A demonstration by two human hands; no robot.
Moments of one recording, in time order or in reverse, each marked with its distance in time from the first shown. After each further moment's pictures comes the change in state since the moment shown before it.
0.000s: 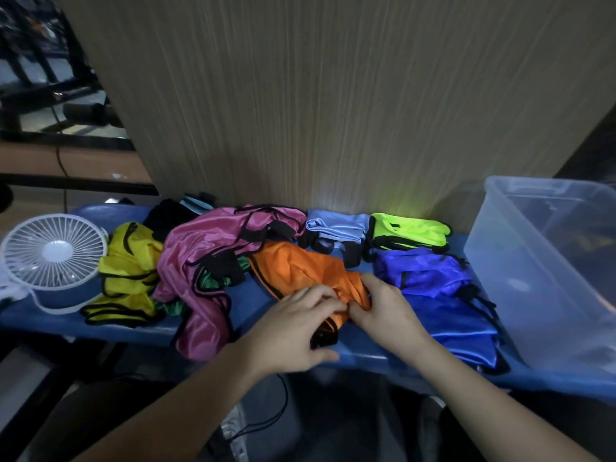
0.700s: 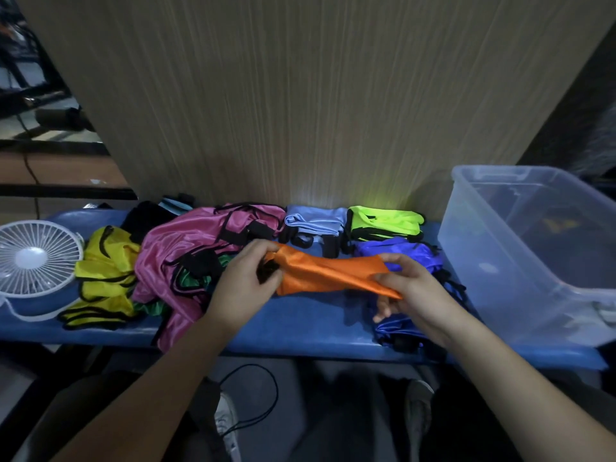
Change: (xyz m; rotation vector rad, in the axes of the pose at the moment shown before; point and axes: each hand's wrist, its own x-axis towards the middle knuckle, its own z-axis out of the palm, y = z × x) left_hand 0.011 -0.018 -0.031 -0.316 0.521 -0.255; right_hand -0.016 0.032 -0.060 0.946 -0.082 0.340
